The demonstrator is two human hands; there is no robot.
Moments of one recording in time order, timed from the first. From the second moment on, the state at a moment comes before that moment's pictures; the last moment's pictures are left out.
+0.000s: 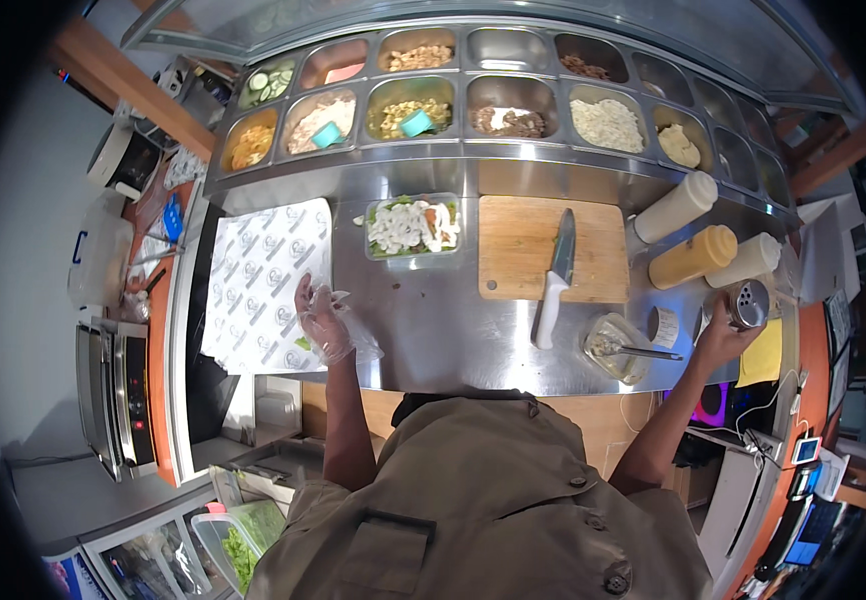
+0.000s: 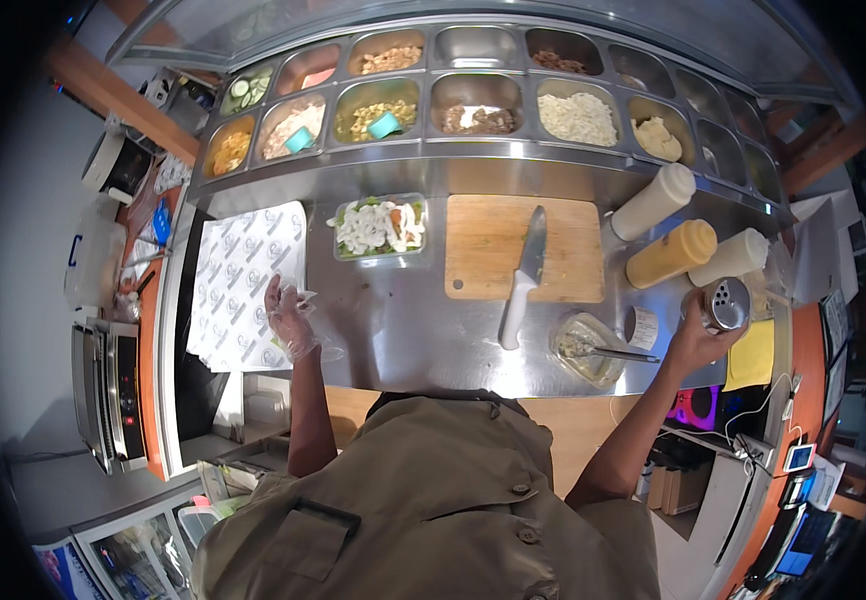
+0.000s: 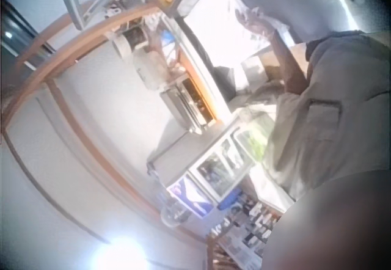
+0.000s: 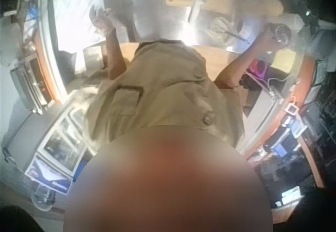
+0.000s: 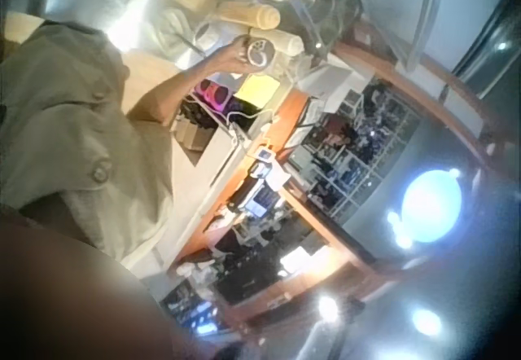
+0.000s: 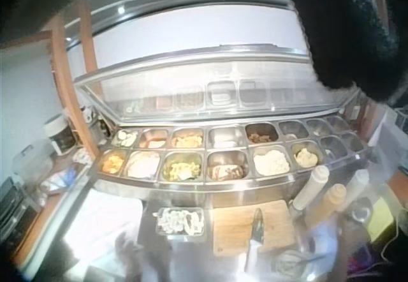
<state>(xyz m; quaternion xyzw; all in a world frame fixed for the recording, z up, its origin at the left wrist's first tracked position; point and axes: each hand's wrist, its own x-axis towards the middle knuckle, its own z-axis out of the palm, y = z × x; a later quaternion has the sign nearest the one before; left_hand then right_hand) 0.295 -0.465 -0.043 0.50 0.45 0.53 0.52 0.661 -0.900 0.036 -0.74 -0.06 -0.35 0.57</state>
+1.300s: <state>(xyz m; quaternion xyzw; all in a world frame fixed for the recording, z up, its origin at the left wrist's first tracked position) 0.209 -0.387 -0.062 0.41 0.38 0.44 0.71 0.539 -0.558 0.034 -0.82 -0.47 -0.30 0.15</state>
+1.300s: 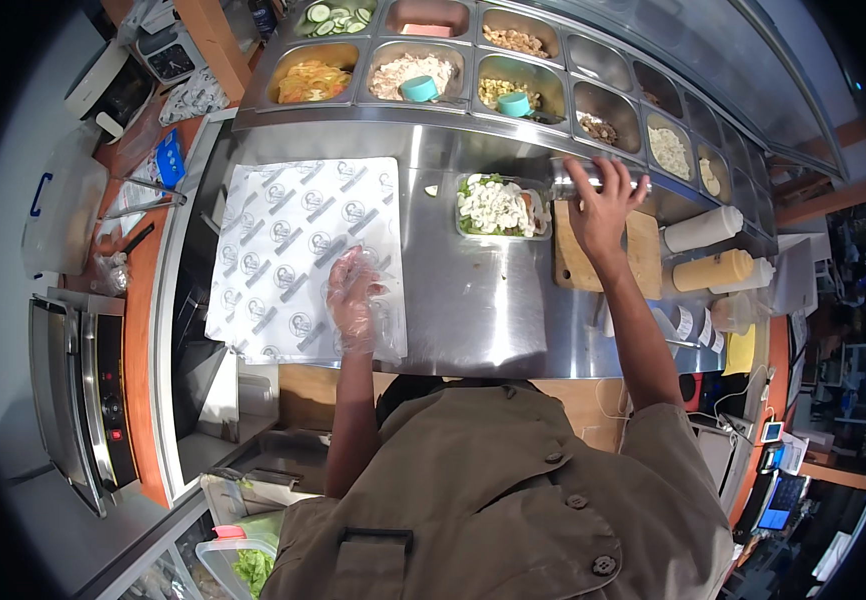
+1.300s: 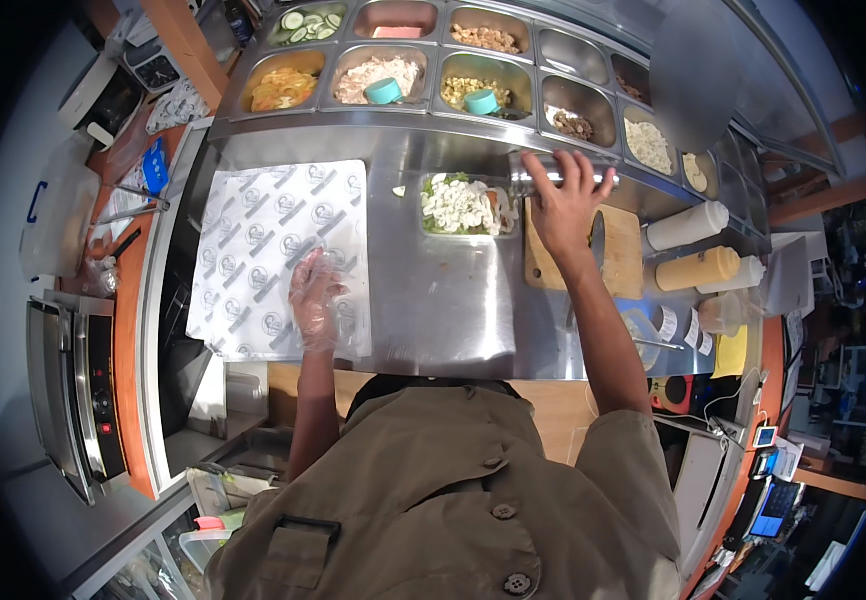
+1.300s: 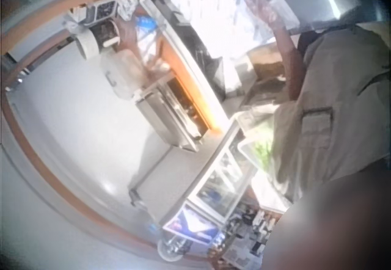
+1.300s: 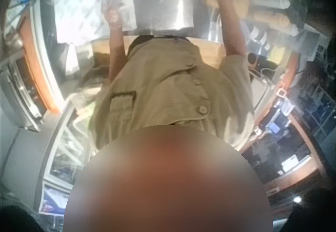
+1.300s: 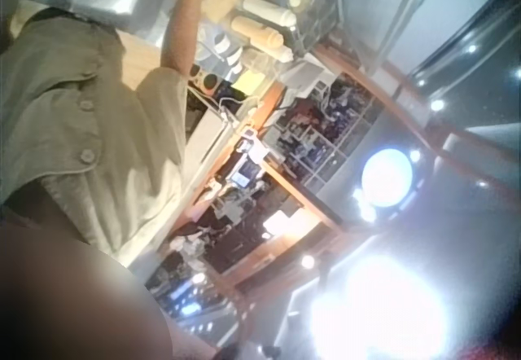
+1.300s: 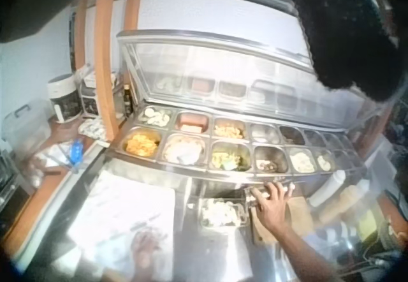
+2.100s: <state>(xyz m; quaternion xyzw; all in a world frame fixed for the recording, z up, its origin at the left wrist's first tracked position) 0.202 -0.468 -0.028 0.40 0.46 0.39 0.69 0.609 -0.875 0.030 -0.77 -0.08 -0.21 0.59</state>
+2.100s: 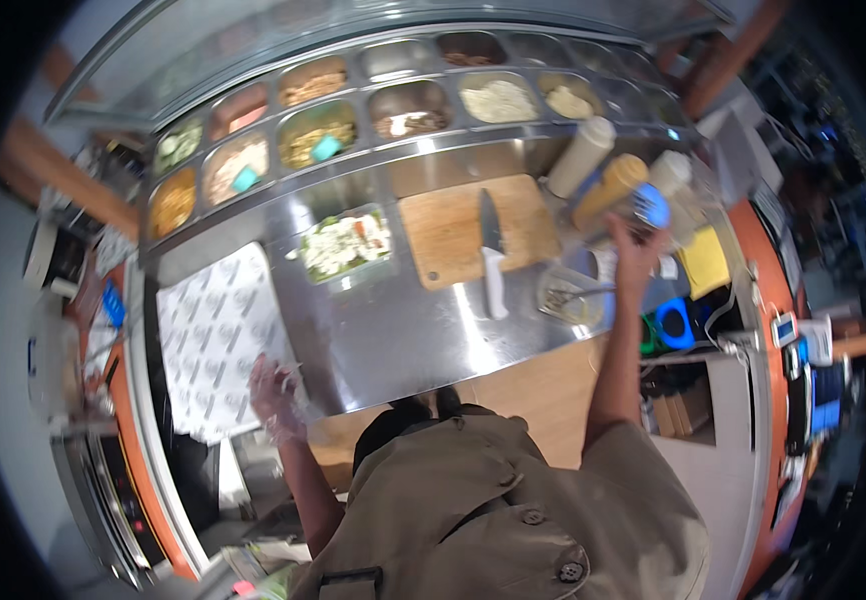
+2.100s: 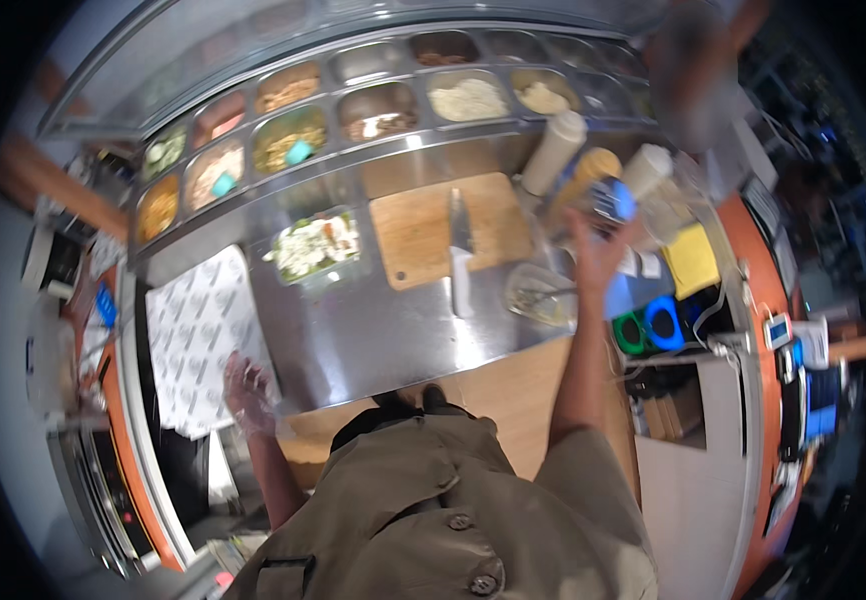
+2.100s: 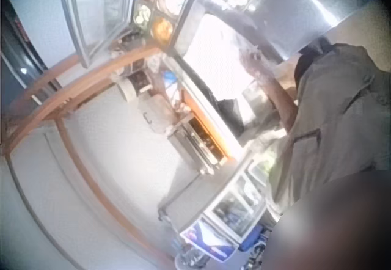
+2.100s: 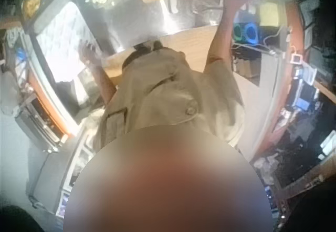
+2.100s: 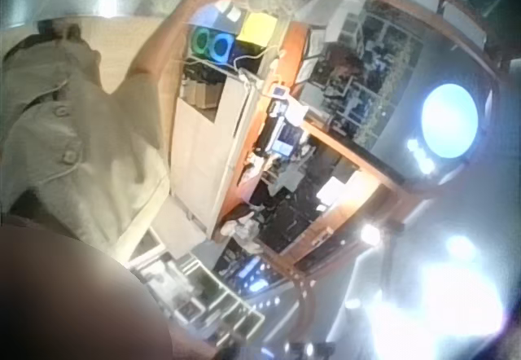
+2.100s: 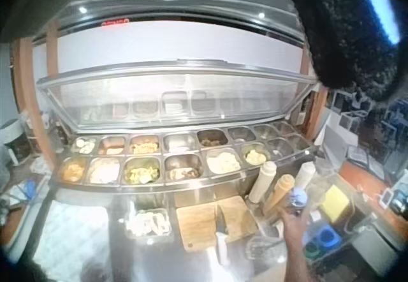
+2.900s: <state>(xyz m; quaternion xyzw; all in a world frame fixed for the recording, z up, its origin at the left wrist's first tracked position) 0.090 -0.306 0.002 0.22 0.34 0.56 0.72 0.369 -0.485 0.043 -0.64 -0.55 0.12 0.52</state>
